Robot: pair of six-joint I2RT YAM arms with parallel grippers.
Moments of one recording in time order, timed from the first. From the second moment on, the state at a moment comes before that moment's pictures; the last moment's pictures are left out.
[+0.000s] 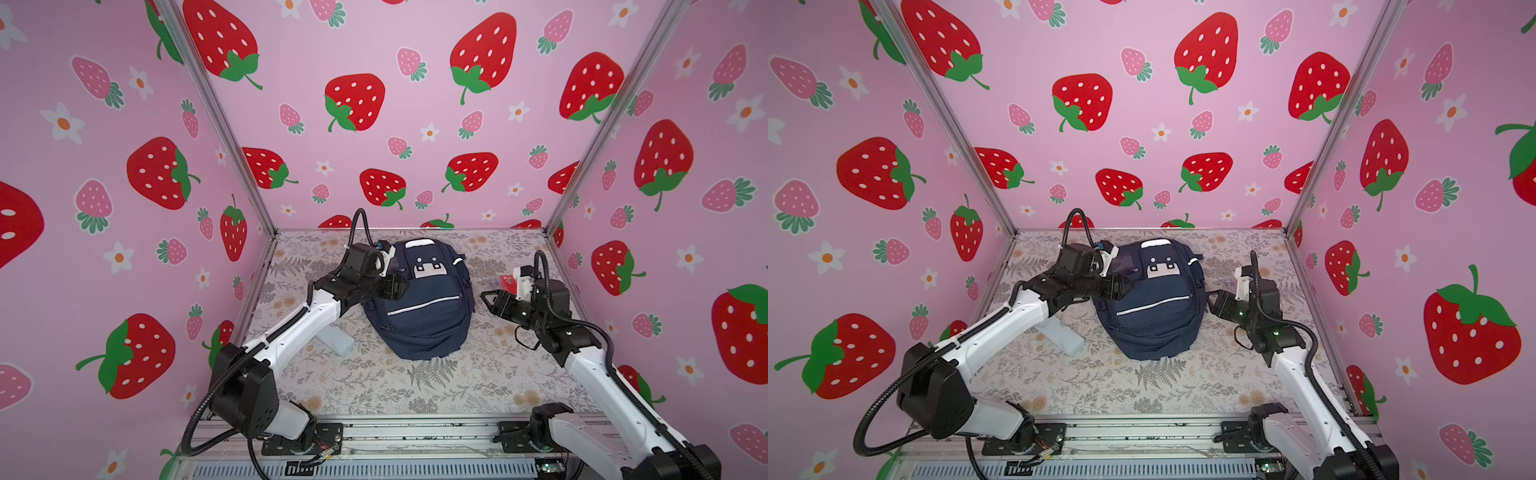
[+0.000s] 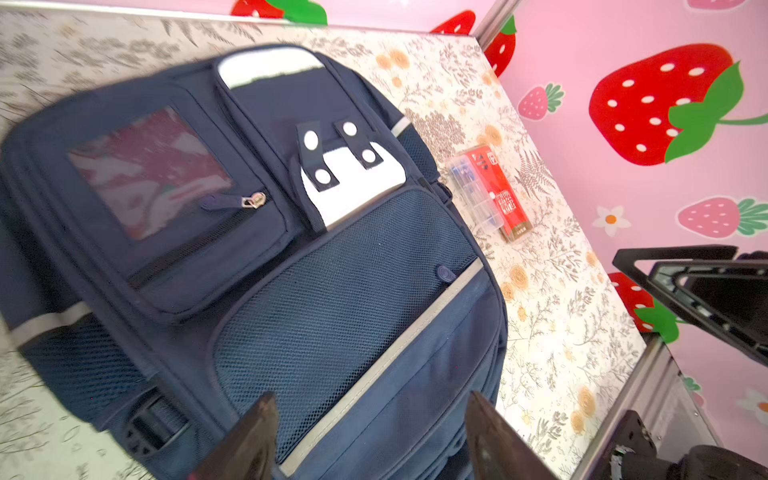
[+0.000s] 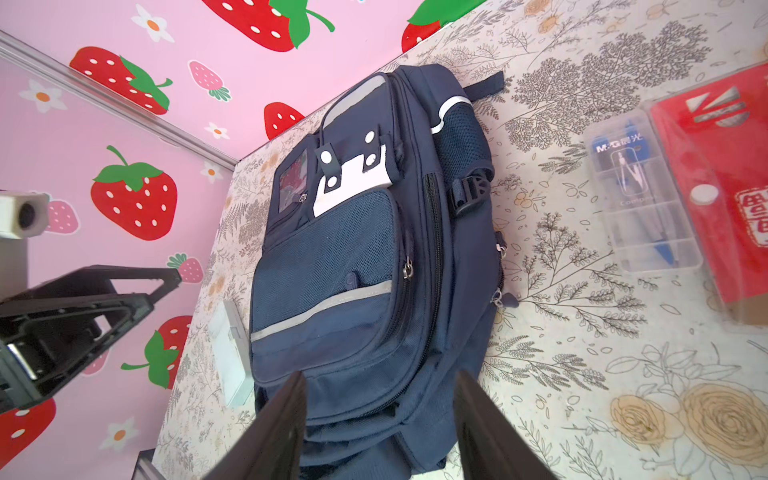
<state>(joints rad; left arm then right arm) -0.49 1.44 1.19 -0.44 0.26 -0.29 0.27 0.95 0.69 -0.28 -0.36 0.54</state>
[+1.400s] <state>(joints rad) -0.01 1.65 0.93 -0.65 -0.02 -0.67 0.27 0.96 0.60 -0.14 -0.56 0.60</state>
